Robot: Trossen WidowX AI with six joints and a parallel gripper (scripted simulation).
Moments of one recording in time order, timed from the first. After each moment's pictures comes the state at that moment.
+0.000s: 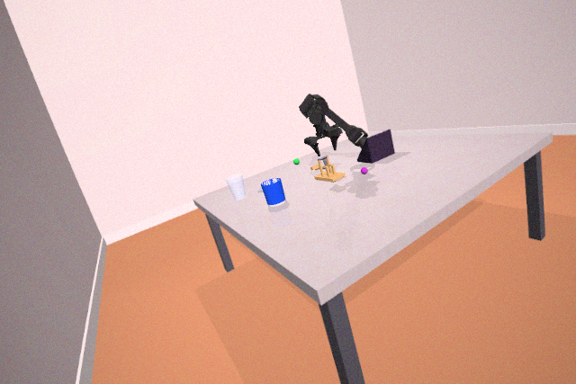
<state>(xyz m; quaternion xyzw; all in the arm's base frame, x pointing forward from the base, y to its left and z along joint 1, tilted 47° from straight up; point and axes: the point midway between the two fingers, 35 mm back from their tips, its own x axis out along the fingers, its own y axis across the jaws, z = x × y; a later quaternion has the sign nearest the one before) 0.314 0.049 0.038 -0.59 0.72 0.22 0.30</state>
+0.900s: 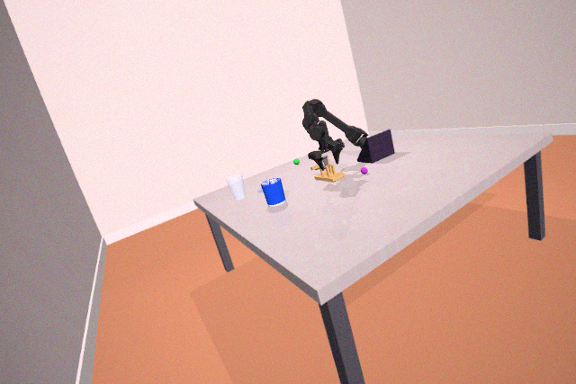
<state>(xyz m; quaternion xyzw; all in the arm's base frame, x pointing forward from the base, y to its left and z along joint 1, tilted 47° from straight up) 0.308 0.000 -0.010 -0.60 0.70 0.26 0.27</state>
